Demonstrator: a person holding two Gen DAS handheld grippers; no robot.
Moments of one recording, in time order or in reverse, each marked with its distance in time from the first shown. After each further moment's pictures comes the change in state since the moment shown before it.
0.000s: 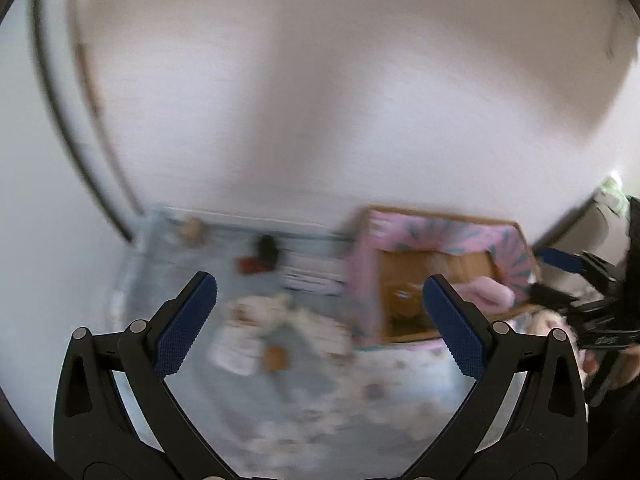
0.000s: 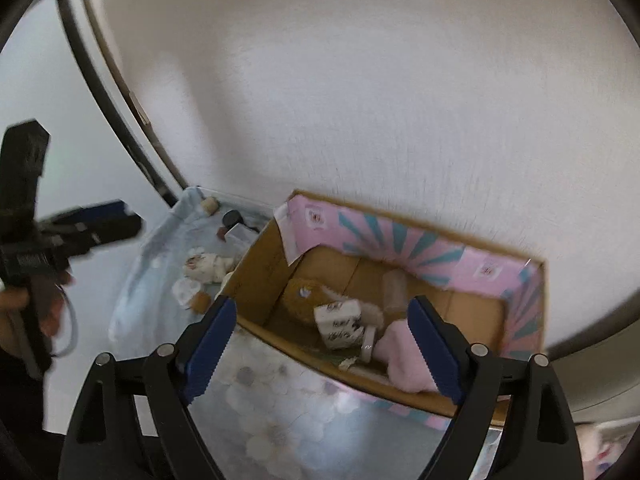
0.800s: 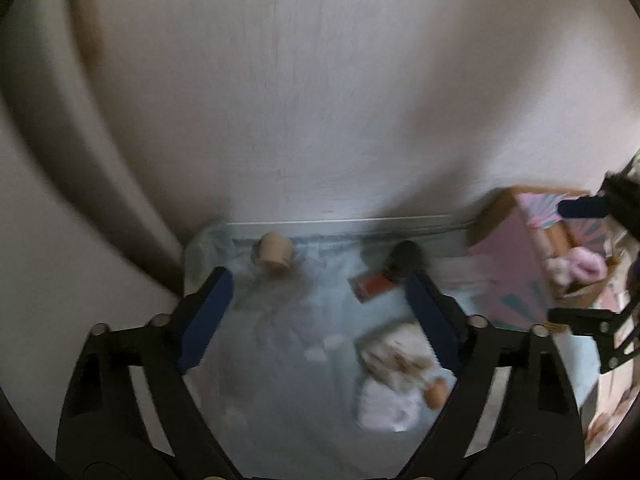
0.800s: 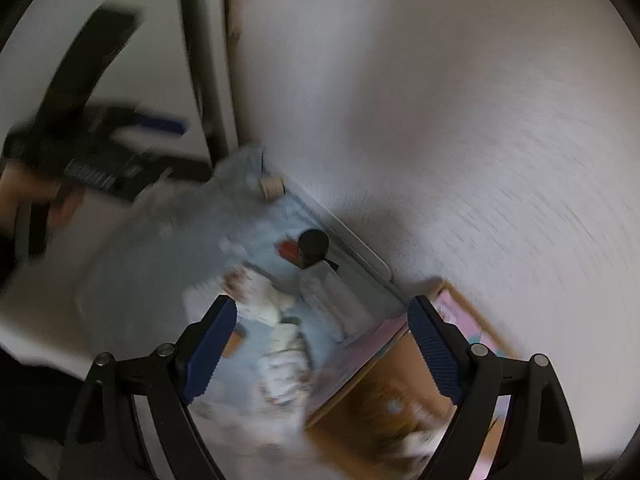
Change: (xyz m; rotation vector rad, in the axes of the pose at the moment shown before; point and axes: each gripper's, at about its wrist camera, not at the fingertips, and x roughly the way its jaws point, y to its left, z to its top) left arm 0.142 0.134 0.020 0.132 0.111 -0.031; right arm 0.130 0.149 0.063 -0.471 0.135 -0.025
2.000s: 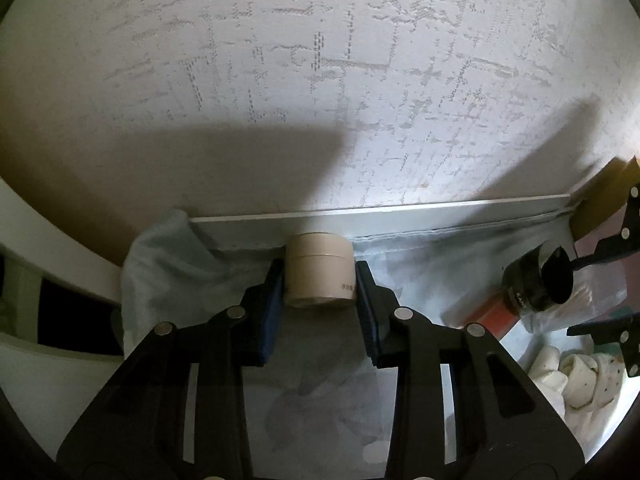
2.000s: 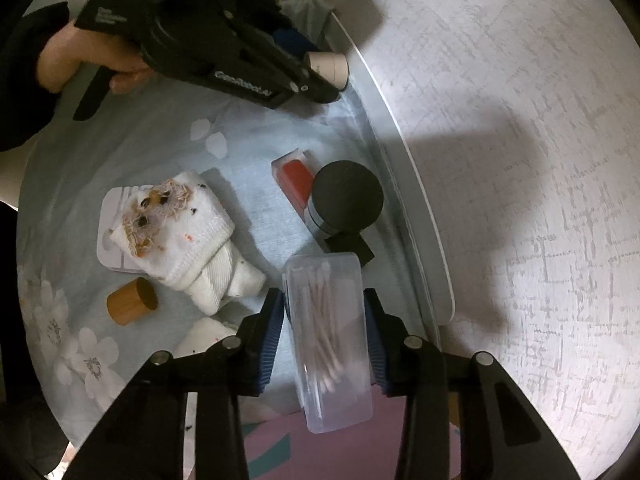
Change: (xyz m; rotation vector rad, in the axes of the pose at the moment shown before) left arm 0.118 0.008 -0.014 0.019 0.070 0.066; right arm 0.133 0.011 -0.004 -0.382 0.328 0.105
